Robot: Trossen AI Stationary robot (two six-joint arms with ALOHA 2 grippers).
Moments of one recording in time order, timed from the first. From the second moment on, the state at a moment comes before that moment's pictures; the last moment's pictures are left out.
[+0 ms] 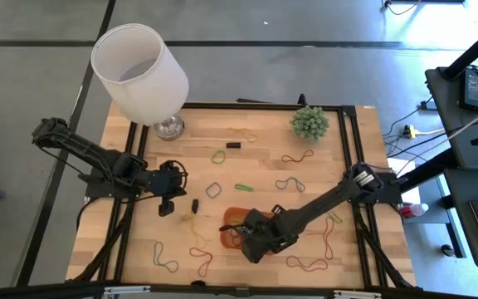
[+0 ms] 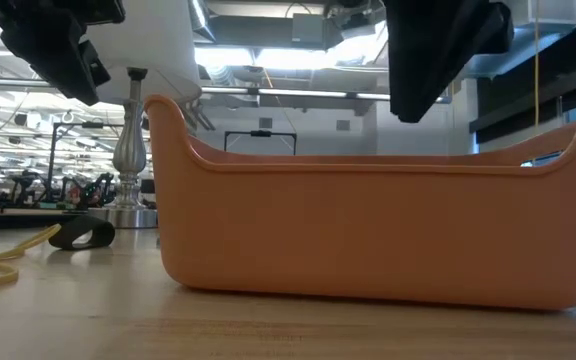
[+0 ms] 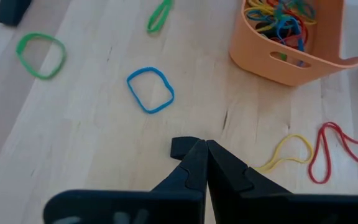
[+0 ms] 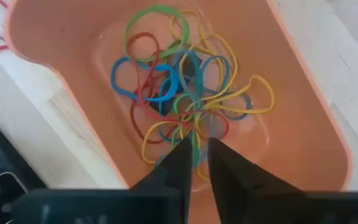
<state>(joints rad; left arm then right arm) -0.38 0.92 0.68 -0.65 -0.23 -0.56 0.52 2.10 1.83 -1.11 0.21 1.18</state>
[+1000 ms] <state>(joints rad) -0.16 1.16 0.81 -0.57 -0.16 -0.49 0.53 1.41 1.14 -1.08 0.30 1.00</state>
